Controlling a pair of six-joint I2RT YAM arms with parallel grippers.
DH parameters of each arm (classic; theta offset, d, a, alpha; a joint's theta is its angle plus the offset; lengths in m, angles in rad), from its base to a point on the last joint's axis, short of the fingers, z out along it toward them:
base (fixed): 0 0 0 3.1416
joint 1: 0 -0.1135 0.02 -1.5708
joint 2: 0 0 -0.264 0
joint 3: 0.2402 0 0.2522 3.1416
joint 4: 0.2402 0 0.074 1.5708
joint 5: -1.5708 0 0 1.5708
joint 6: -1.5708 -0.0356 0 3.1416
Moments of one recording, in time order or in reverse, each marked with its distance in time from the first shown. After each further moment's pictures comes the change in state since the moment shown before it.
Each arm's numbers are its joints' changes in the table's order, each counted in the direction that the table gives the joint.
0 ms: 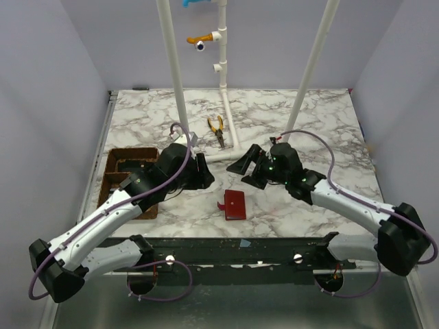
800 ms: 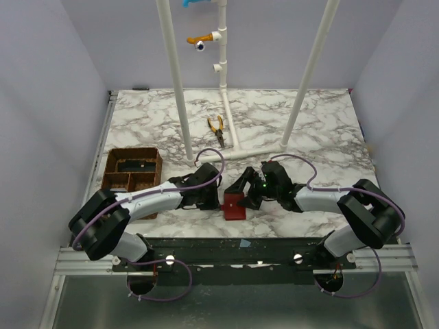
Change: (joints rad) left arm 0.051 -0.431 -0.227 -0.303 -0.098 0.175; right arm 0.001 -0.217 -0.226 -0.328 0.126 -0.123
